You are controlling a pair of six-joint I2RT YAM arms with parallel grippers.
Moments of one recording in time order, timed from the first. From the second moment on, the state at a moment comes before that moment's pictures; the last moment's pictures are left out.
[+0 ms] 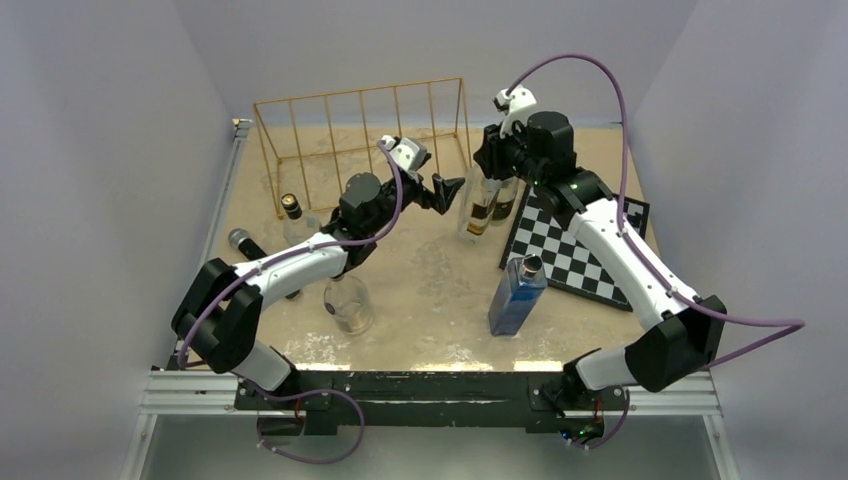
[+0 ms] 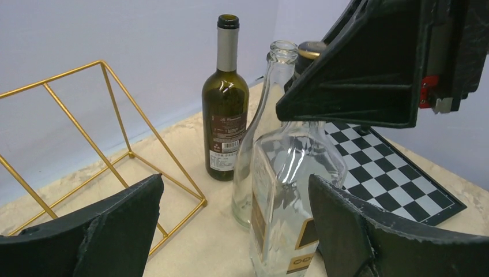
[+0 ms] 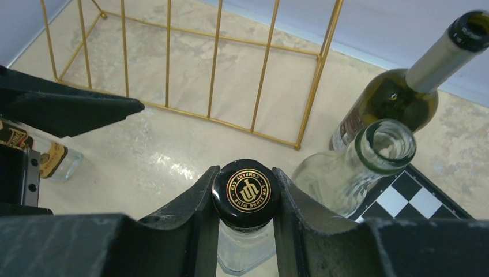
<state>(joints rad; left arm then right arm) -0.67 1.53 0.97 0.69 0.11 -0.11 0.44 1.40 1.41 -0.32 -0.05 0.05</state>
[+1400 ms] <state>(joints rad) -0.65 1.18 1.23 0.07 -0.15 -0.14 0.44 1.10 1.29 -0.25 -0.08 0.18</state>
